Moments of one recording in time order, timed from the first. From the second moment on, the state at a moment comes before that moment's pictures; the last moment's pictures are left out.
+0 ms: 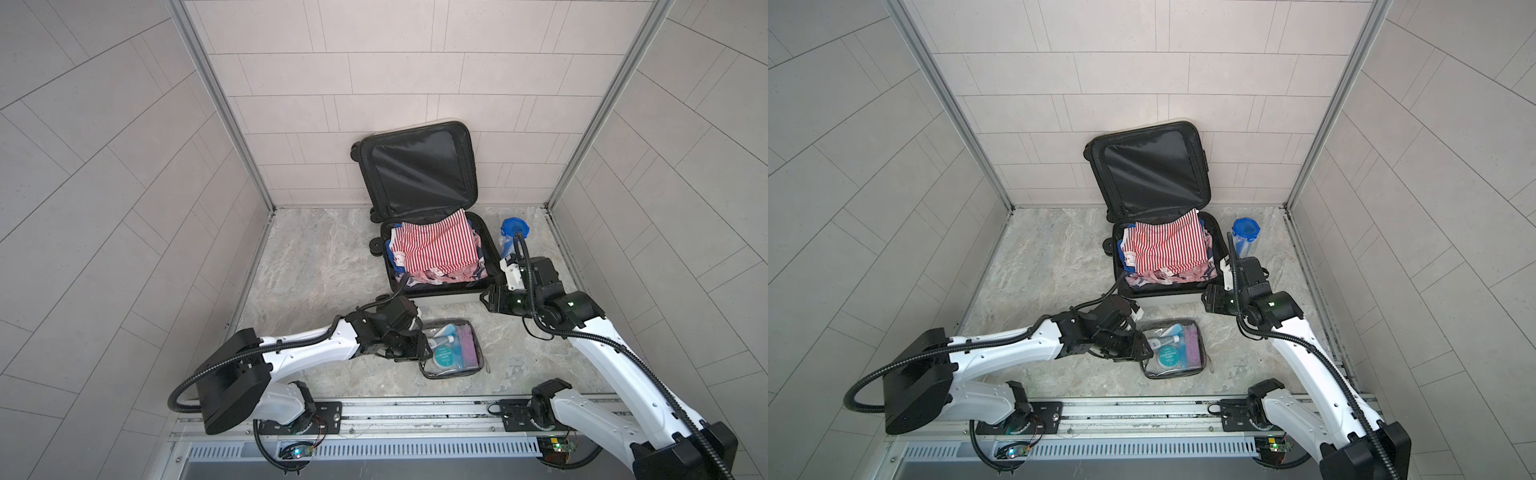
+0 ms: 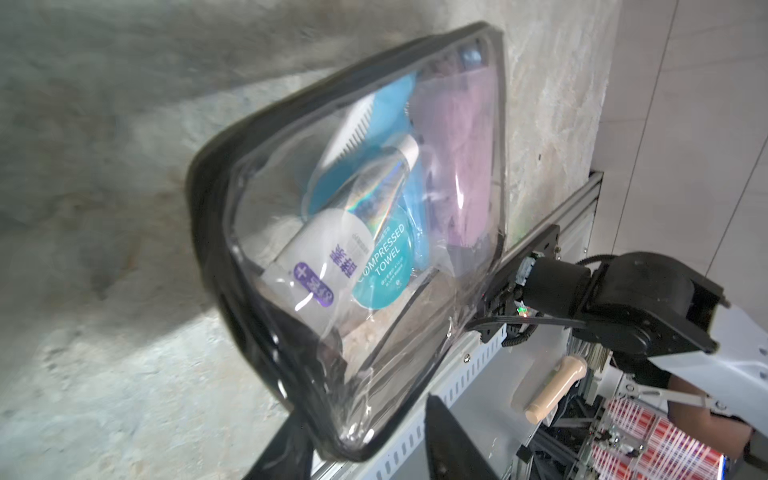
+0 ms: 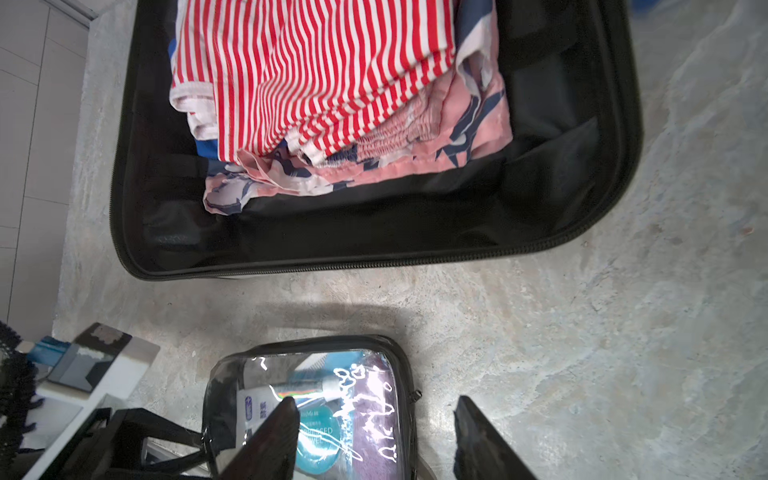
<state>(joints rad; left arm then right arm) -0.98 1.36 0.74 -0.35 0.37 -0.91 0.27 0.95 0.84 -0.80 -0.21 0.43</state>
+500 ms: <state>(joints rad) -0.98 1.36 0.82 -0.53 0.32 -0.86 0.30 0.96 0.65 -0.75 -0.33 0.45</state>
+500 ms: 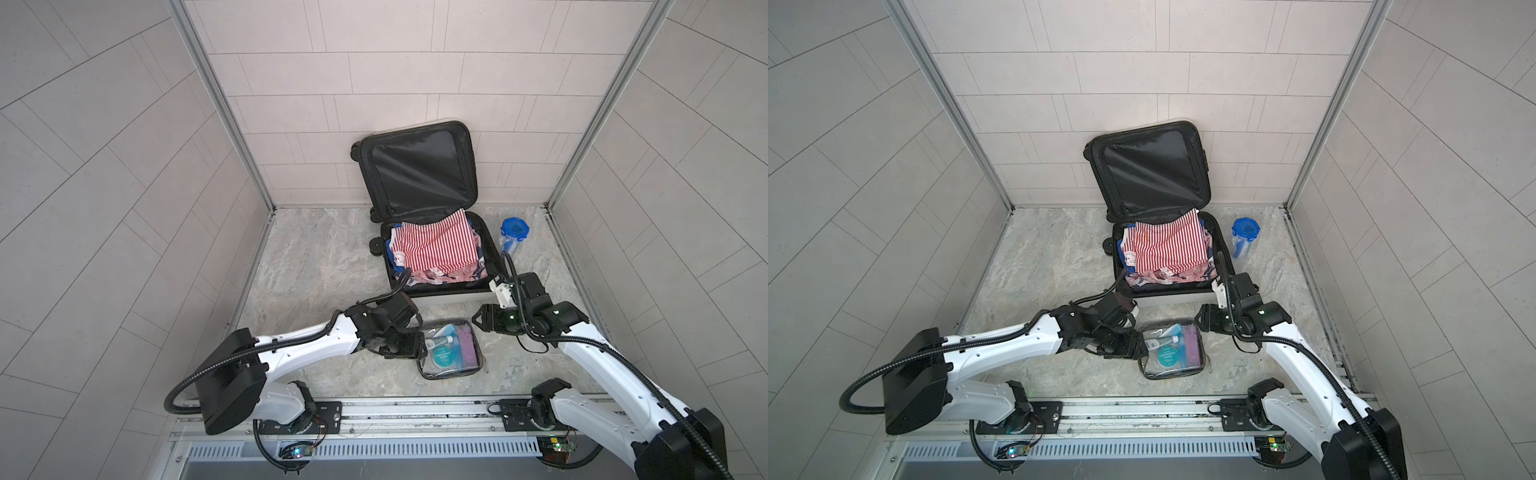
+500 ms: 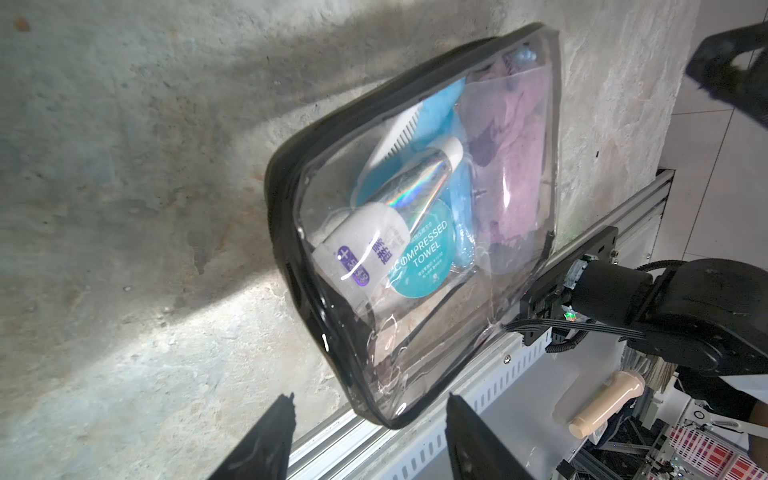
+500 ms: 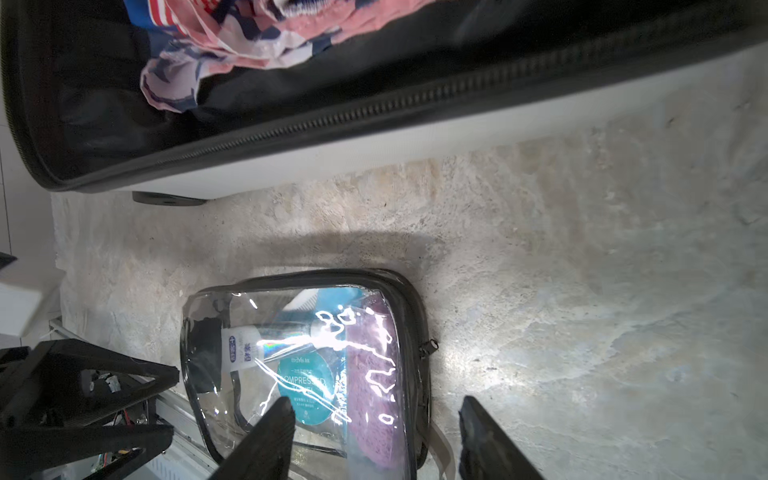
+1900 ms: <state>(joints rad) -1.00 1.53 0.92 -0.51 0.29 -0.90 0.47 0.80 0.46 -0.57 -0.35 0.71</state>
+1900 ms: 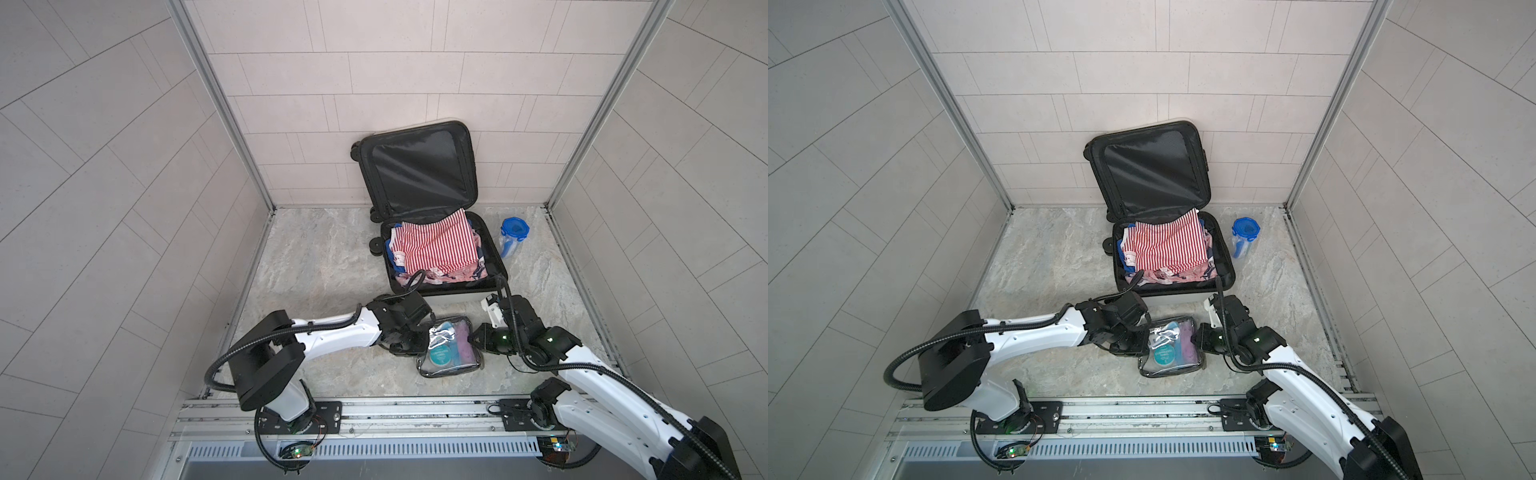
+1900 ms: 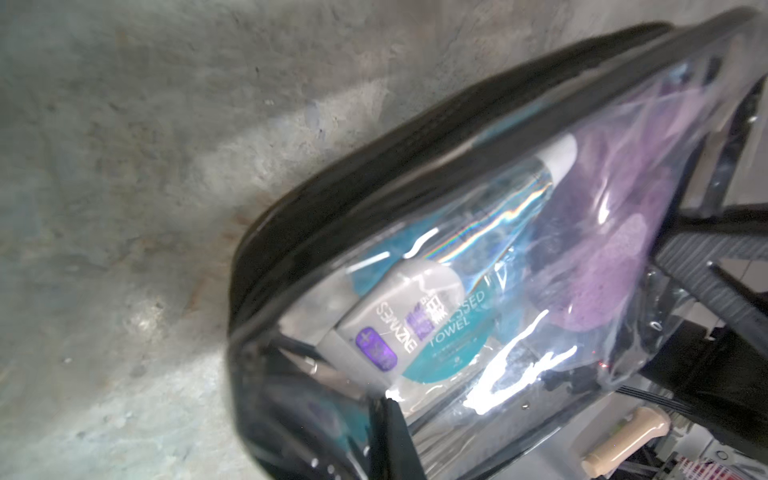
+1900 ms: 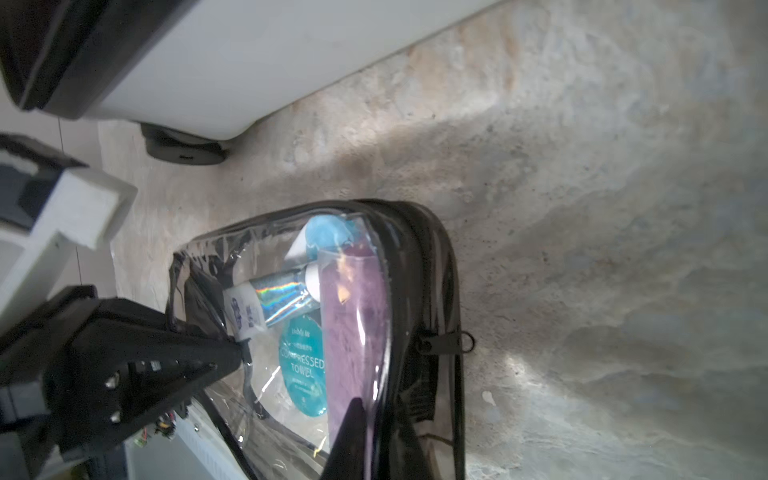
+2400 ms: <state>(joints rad) -0.93 1.43 1.38 -0.91 0.09 -0.75 0.48 0.89 0.88 -0.61 -0.24 0.72</state>
